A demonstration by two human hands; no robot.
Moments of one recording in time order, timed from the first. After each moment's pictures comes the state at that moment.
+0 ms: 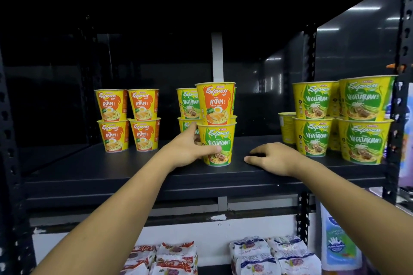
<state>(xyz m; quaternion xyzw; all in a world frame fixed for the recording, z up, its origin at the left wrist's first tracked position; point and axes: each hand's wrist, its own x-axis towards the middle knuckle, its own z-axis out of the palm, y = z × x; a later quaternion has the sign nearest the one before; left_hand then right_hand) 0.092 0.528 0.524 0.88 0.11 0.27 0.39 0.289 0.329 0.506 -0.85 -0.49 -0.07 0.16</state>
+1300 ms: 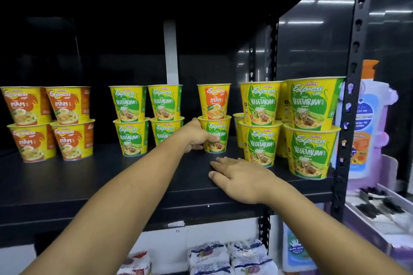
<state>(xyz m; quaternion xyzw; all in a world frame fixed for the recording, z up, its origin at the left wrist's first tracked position) 0.333 0.485 0.545 0.80 0.24 0.22 0.51 0.336 0.274 0.500 -0.82 -0.57 -0.06 0.06</state>
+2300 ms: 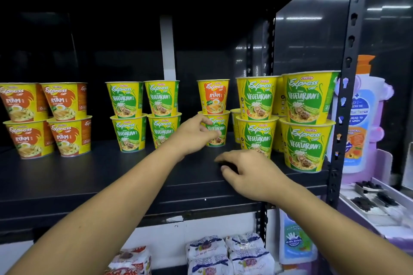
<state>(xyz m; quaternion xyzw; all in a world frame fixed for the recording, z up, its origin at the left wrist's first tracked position) 0.279 0.439 0.538 0.88 0.17 0.29 0.34 0.351 0.253 0.486 -0.77 -0.58 -0.16 0.21</state>
